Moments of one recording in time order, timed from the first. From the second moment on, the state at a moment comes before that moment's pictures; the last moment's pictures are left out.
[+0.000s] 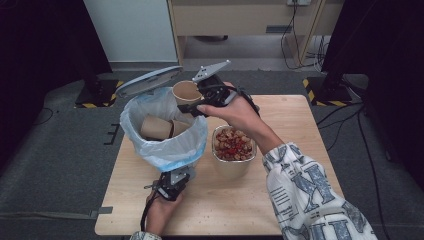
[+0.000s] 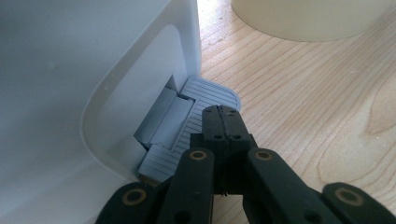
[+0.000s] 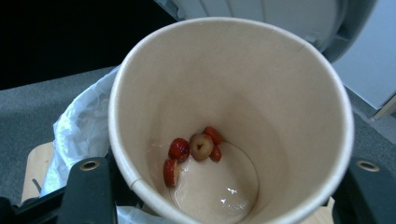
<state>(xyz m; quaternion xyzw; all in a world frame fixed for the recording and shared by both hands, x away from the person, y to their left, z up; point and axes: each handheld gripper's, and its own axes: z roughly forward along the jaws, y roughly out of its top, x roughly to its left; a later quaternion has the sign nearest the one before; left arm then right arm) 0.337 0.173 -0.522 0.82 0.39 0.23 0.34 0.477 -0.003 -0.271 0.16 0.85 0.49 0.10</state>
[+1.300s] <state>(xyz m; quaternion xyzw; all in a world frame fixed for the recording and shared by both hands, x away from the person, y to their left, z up) 0.338 0.174 -0.522 0.82 0.39 0.23 0.35 0.480 0.020 -0.287 0.16 0.86 0.48 0.08</state>
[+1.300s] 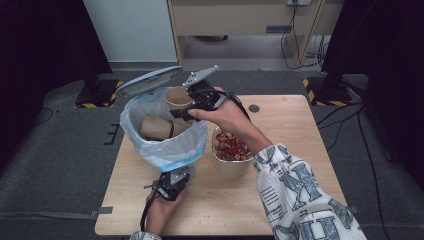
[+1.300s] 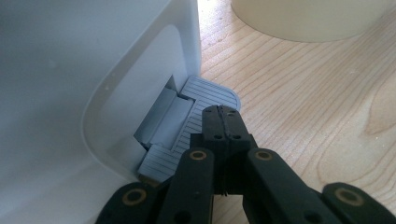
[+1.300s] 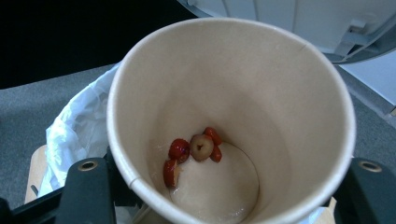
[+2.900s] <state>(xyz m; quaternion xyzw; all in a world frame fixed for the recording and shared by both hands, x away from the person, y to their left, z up) 0.338 0.174 -0.522 0.82 0.39 0.23 0.35 0.473 -0.017 -0.299 0.18 0.85 0.48 0.12</state>
